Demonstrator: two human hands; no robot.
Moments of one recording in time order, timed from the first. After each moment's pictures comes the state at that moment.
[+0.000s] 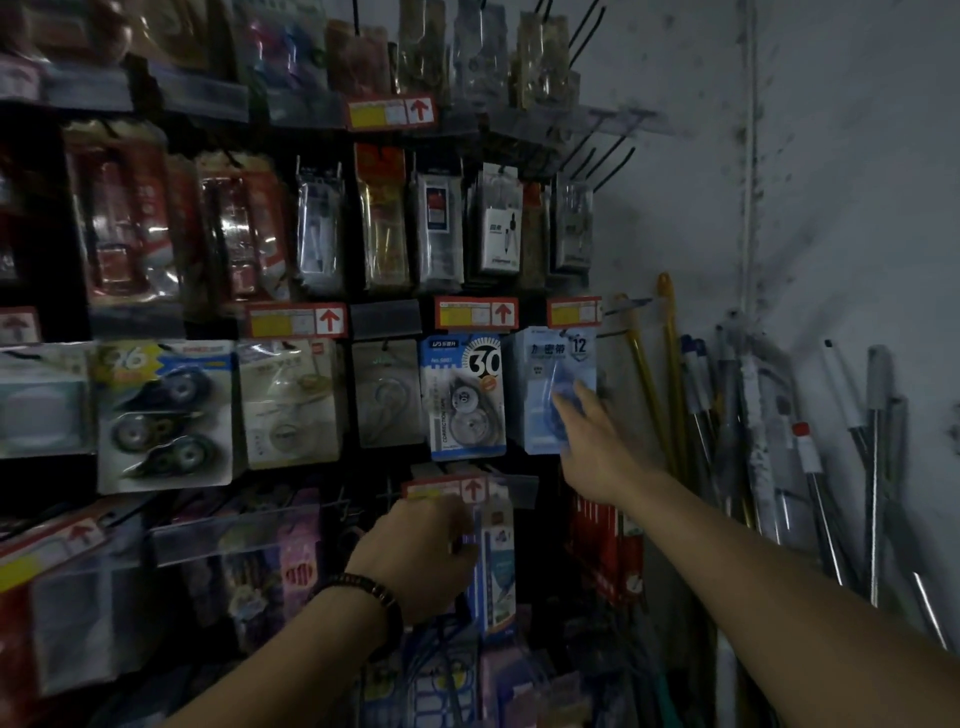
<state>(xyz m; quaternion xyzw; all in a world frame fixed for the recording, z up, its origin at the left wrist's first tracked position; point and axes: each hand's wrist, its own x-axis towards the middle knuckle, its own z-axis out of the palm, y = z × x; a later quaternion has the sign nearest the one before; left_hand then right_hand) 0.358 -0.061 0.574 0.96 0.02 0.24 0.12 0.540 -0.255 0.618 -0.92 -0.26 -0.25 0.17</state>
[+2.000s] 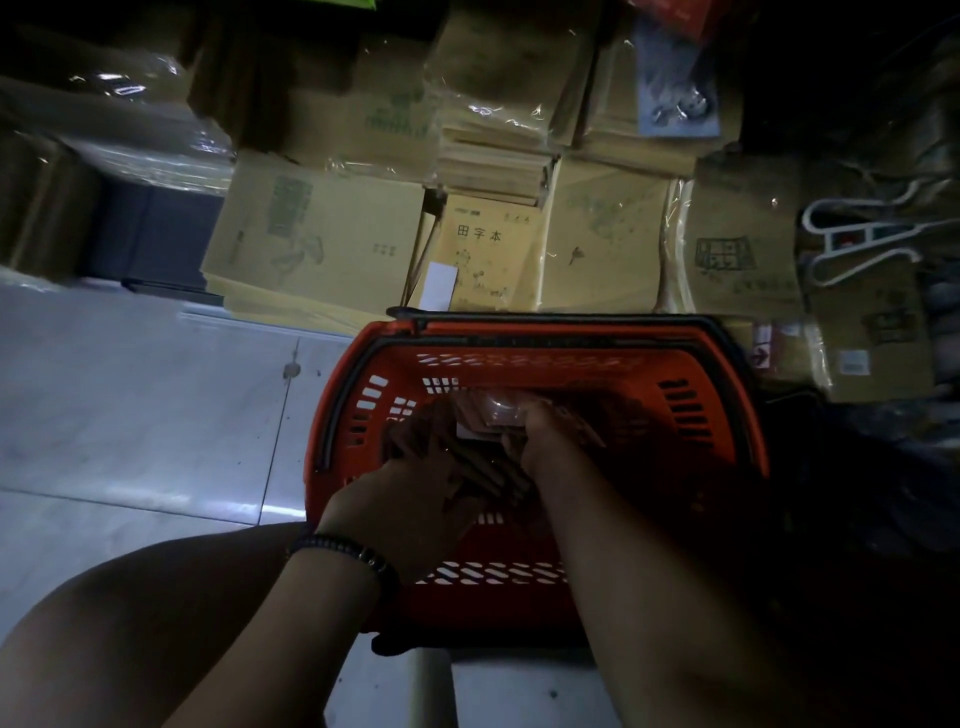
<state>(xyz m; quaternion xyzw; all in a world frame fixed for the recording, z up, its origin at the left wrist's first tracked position) 0.118 0.110 -0.062 0.84 0.25 -0.36 0.33 0.265 0.020 -0.282 -0.67 0.39 0.43 0.47</state>
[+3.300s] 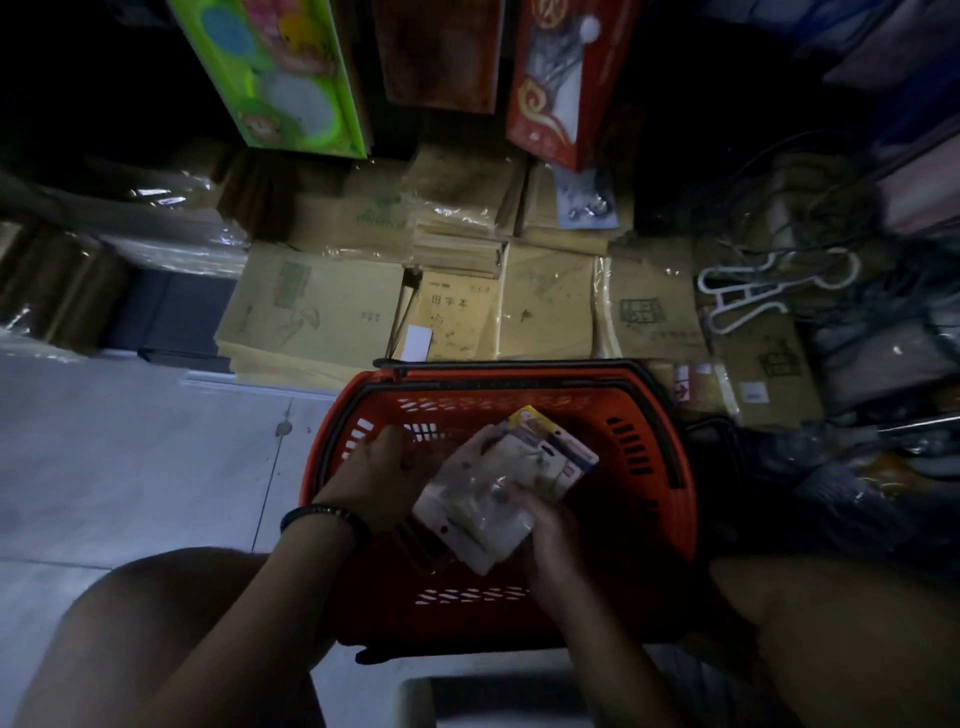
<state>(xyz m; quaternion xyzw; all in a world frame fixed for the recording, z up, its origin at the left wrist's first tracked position) 0.126 0.128 -0.065 0.79 0.39 -0.22 0.43 0.199 -0.078 -0.154 -0.60 0.22 0.42 0.64</state>
